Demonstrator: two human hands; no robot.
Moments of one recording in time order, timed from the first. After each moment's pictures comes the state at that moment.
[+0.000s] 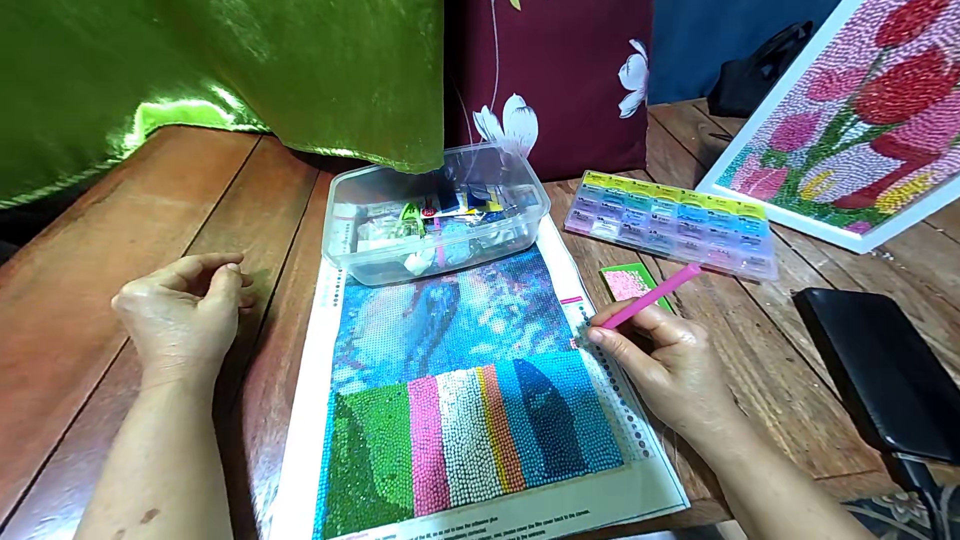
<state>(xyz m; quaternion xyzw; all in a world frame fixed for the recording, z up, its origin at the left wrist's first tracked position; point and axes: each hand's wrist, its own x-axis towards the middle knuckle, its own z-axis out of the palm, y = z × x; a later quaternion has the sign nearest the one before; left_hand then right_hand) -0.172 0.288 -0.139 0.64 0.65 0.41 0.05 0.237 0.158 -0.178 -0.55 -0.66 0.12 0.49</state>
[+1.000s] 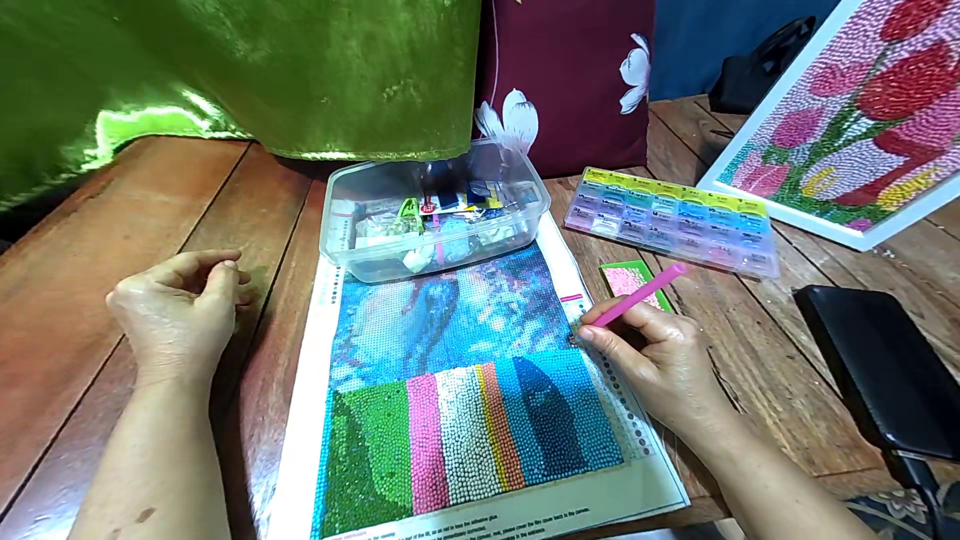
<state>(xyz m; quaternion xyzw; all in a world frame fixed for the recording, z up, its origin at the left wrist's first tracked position) -0.172 0.288 -0.138 0.64 0.65 0.40 0.05 0.234 0.162 -0.180 -0.55 -0.68 0.10 0.48</state>
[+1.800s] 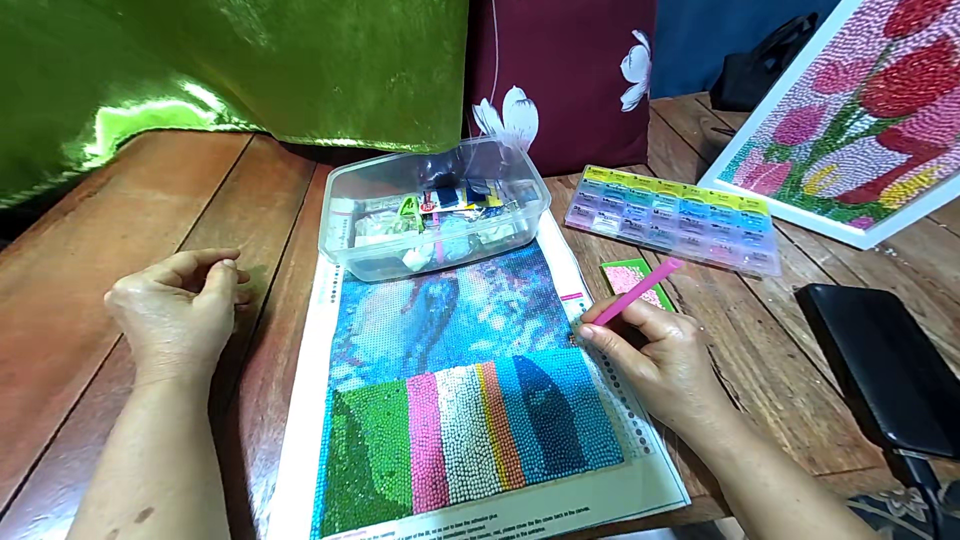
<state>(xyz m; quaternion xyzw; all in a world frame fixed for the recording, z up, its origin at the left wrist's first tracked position) -0.174 0.288 -0.138 0.65 0.65 0.39 0.06 0.234 0.163 -0.178 -0.54 -0.69 0.09 0.47</state>
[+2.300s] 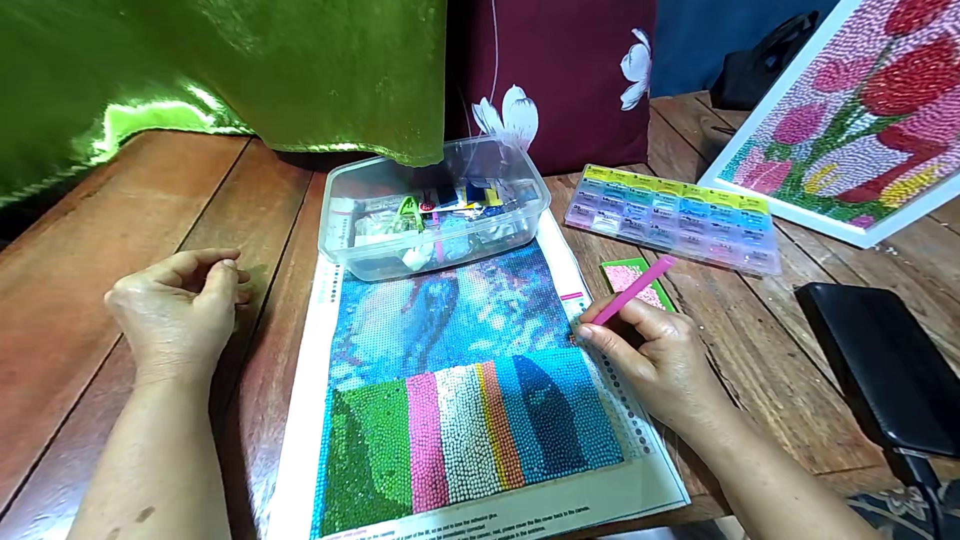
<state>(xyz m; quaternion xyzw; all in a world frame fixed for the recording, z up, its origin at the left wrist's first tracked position) -0.173 0.288 -0.138 0.64 0.66 0.39 0.06 0.234 0.162 -0.178 -0.55 -0.69 0.10 0.46</state>
